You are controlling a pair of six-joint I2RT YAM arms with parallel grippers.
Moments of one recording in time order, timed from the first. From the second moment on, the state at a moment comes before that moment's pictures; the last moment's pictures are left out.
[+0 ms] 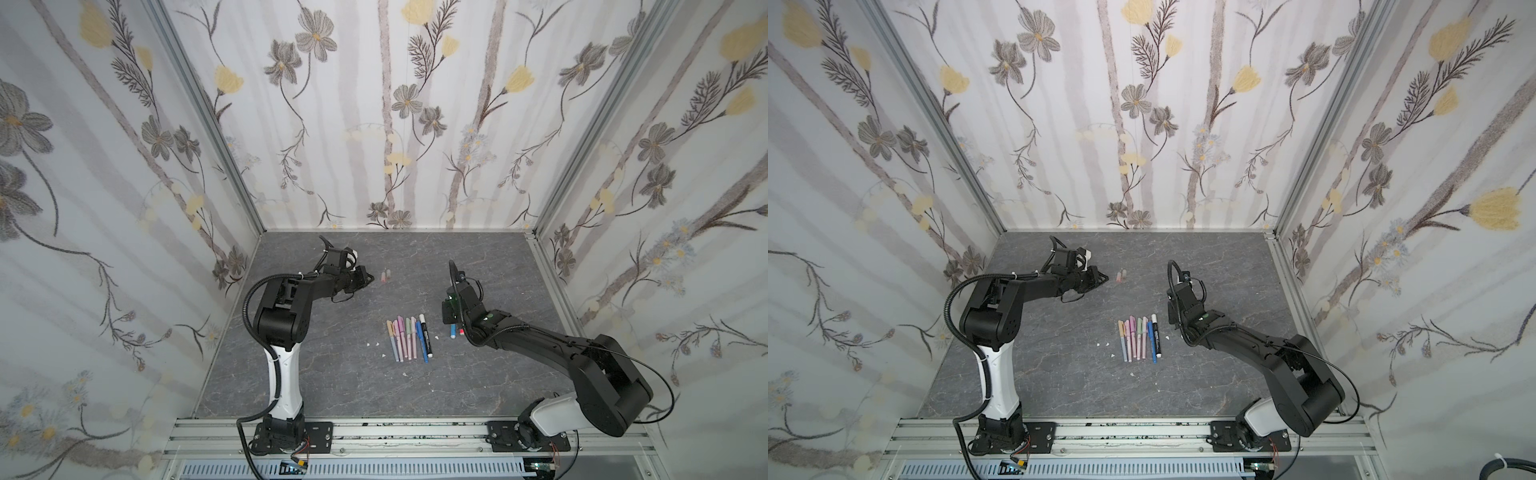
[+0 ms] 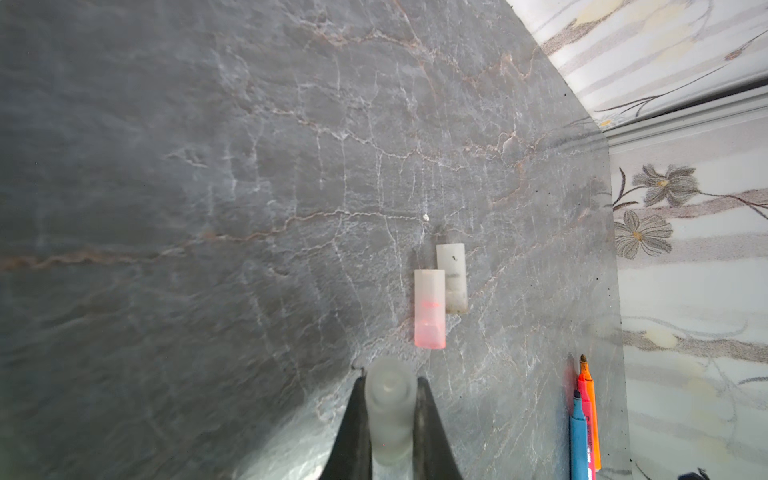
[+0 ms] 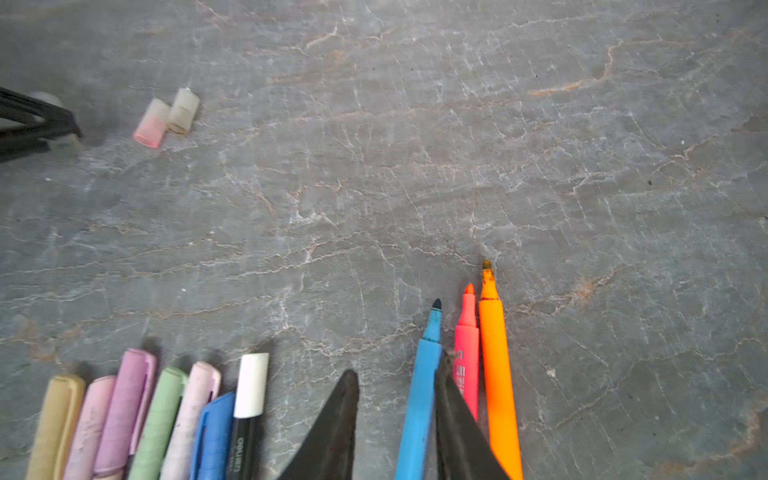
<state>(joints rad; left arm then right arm) -0.23 2.10 1.25 0.08 0.52 -0.60 0.63 1.45 0.77 -0.10 0.35 0.38</state>
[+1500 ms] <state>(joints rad) -0.24 1.80 1.05 0.15 0.53 -0.63 0.78 1.57 0.74 -0.05 0.15 0.45</state>
